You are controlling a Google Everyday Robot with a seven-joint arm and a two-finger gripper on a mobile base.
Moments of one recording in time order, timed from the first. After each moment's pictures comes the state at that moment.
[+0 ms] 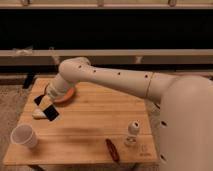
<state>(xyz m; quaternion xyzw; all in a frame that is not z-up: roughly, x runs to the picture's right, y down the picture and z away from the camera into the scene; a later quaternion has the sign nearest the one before) -0.296 0.061 0.660 -0.40 -0.29 0.23 0.83</state>
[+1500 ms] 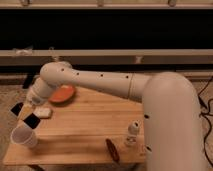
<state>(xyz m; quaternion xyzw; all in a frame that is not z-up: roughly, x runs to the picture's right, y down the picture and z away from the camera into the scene) -0.368 0.100 0.637 -0.43 -0.36 0.15 0.82</state>
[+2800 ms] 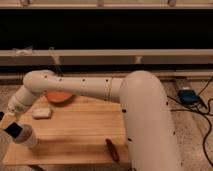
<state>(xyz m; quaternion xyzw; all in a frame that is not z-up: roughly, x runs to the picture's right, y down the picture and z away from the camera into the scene) -0.439 0.135 0.624 -0.46 -0.40 0.11 0.78</state>
